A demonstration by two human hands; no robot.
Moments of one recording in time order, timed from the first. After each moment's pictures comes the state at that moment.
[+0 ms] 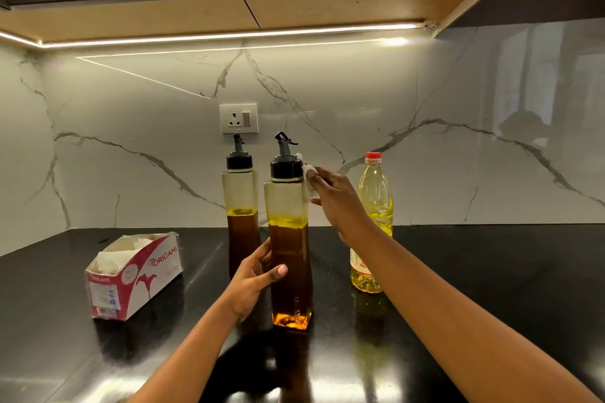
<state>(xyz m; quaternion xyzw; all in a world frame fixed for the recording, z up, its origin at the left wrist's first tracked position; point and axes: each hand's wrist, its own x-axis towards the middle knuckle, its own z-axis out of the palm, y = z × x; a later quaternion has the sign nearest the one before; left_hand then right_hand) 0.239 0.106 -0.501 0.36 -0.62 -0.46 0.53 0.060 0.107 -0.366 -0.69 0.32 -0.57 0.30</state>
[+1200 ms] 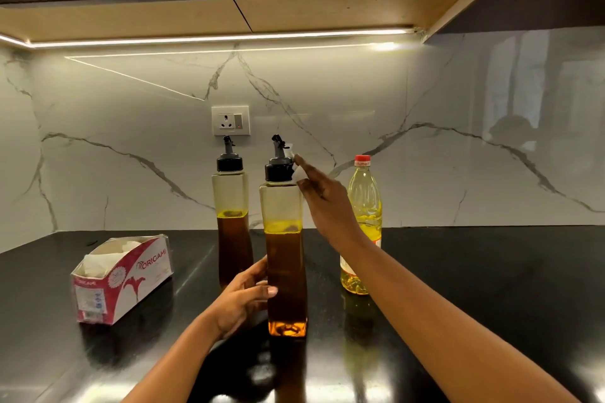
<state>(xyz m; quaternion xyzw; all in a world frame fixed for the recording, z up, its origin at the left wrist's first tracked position) 0.239 0.118 -0.509 0.36 -0.60 -0.54 0.47 0.056 0.114 -0.375 -0.73 0.25 -0.61 0.19</state>
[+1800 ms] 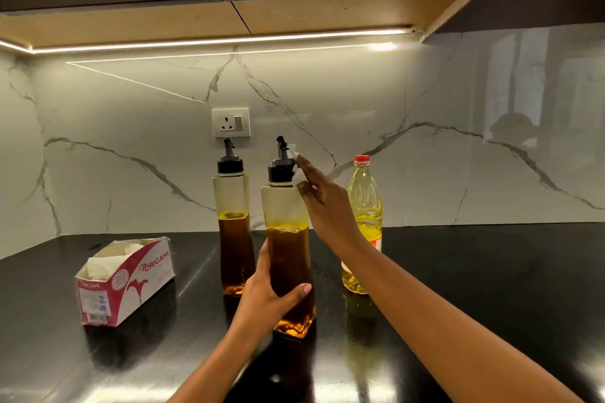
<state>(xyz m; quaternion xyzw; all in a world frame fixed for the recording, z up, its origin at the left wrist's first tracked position) 0.193 0.135 -0.510 0.47 -0.69 -0.20 0.51 0.053 0.116 -0.380 -0.75 0.26 -0.60 0.11</state>
